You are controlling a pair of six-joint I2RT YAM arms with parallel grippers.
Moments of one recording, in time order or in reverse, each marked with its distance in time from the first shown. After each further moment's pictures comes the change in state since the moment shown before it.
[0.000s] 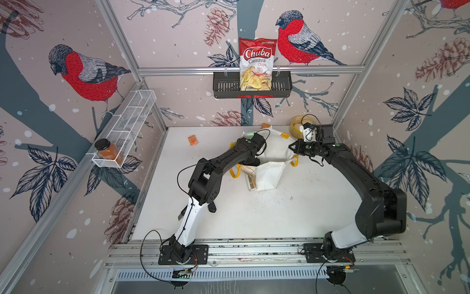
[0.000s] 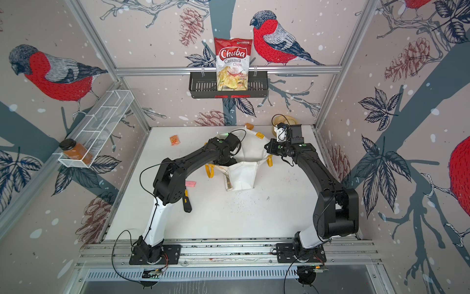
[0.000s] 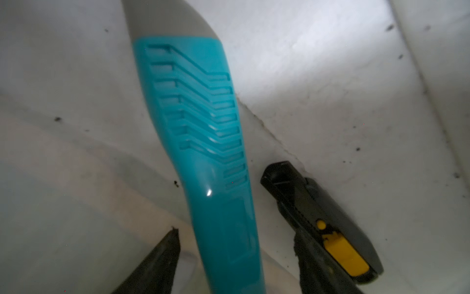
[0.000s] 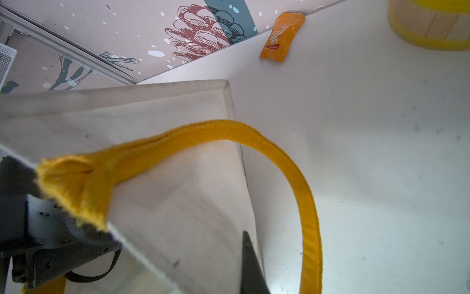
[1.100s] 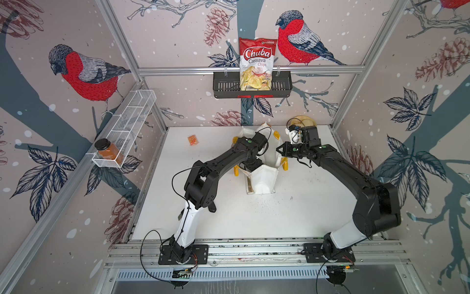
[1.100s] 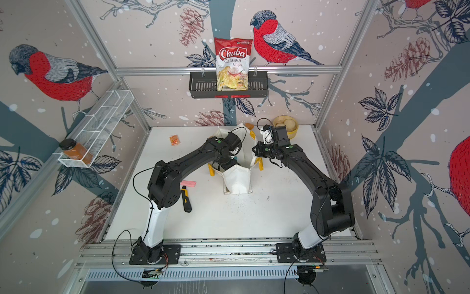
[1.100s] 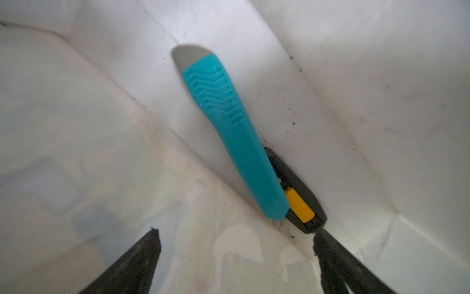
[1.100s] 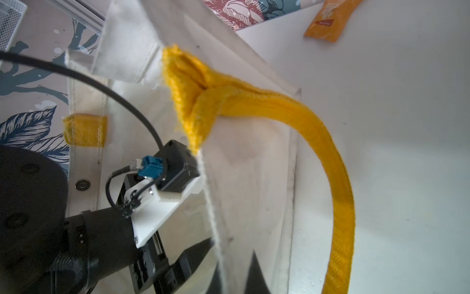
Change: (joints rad) left arm -0.044 -0.075 0.008 -0.035 0.066 0.047; right arm 0.169 0.045 -0.013 0.088 0.024 0.031
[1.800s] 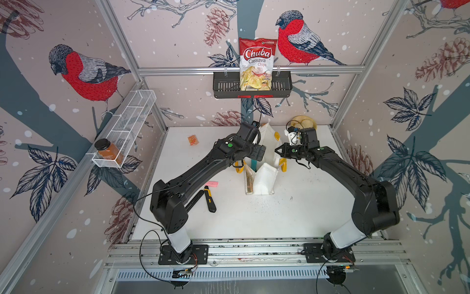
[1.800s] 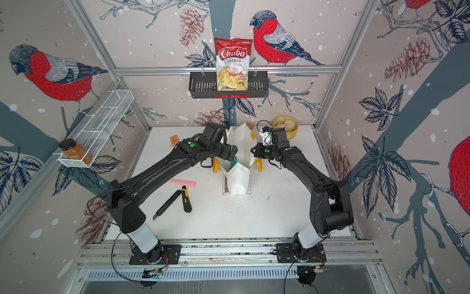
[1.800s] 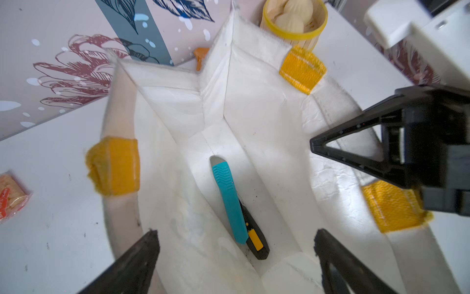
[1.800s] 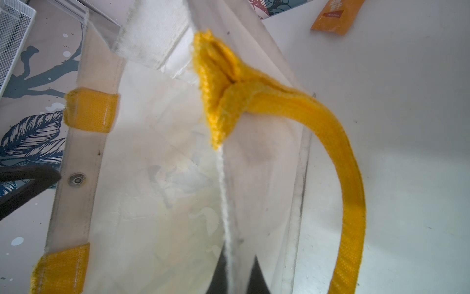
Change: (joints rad) left arm -0.018 -0.488 -0.315 0.410 -0.044 -0.154; right arm -0.014 0.010 -0.045 0.060 -0.031 0.028
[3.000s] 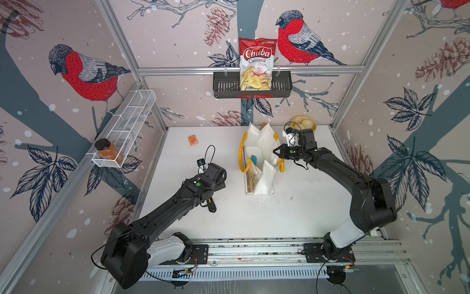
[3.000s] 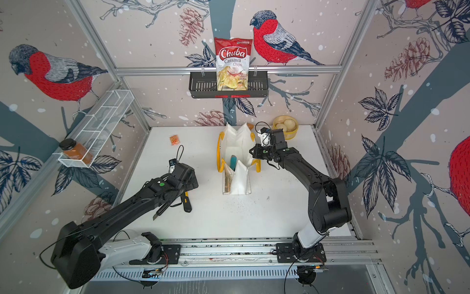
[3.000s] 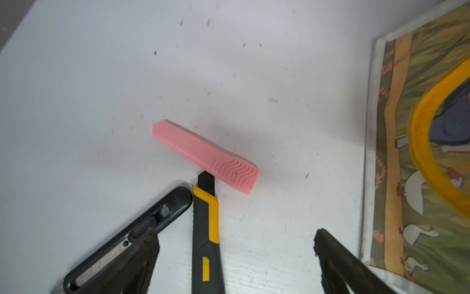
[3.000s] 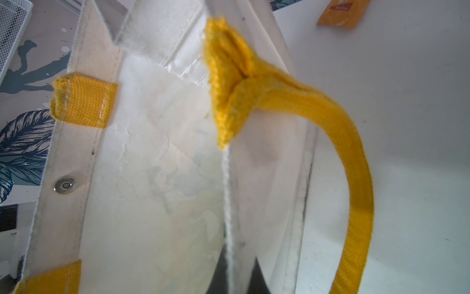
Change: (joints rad) left arm 0.139 -0.490 -0.834 -0.032 -0.254 -0.629; right arm 0.015 0.030 -0.021 0.055 -0.006 0.000
